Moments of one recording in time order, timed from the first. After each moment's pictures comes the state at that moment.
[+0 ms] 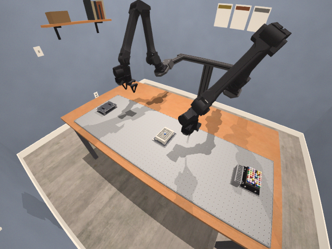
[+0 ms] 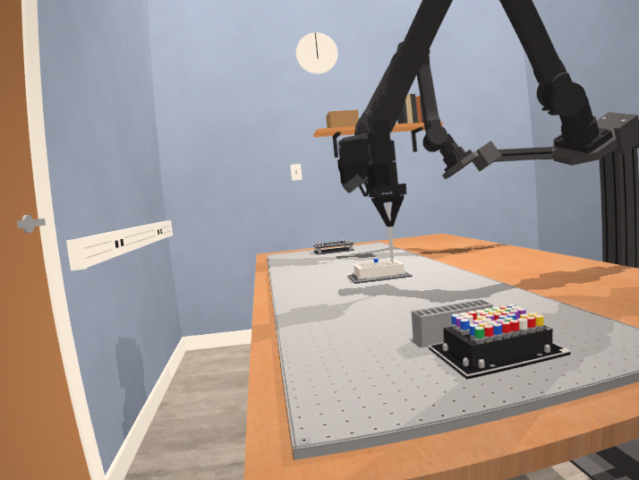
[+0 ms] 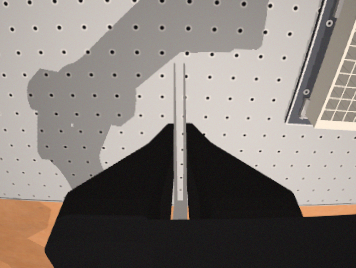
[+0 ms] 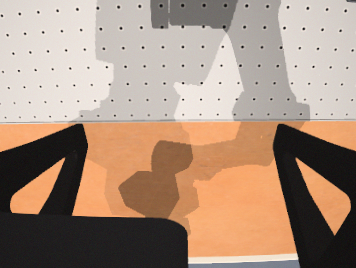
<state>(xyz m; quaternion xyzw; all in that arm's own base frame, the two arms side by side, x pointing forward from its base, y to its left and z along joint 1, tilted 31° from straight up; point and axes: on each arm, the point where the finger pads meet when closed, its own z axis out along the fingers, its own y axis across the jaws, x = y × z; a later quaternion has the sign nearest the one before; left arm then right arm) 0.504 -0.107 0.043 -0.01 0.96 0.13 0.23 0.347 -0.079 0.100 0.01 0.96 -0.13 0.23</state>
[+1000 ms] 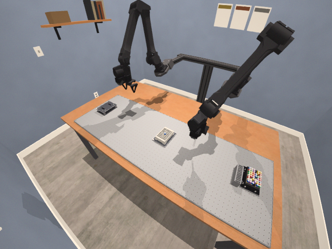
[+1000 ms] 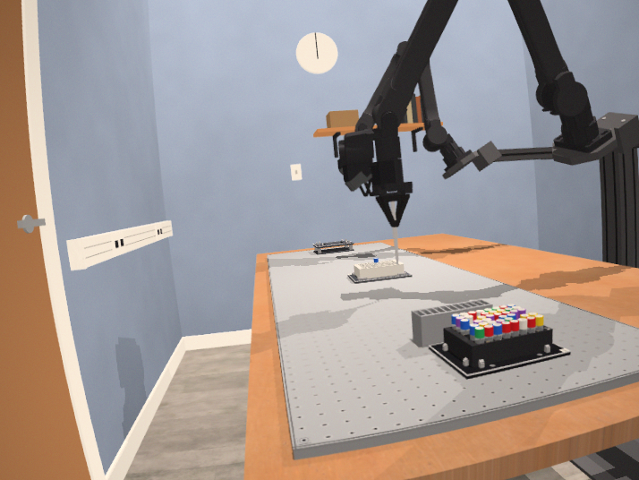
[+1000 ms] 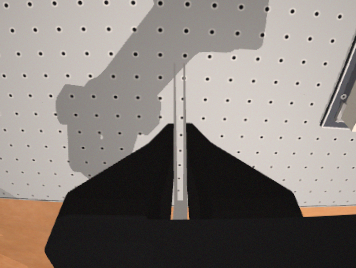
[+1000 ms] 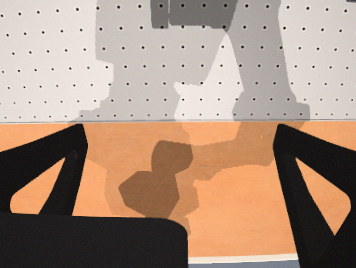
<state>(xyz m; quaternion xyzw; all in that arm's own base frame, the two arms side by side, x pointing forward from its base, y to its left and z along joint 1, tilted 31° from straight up) 0.503 -0.062 0.058 -0.02 0.96 0.13 0.23 0.347 -0.079 0.100 0.01 0.96 -0.13 0.23</state>
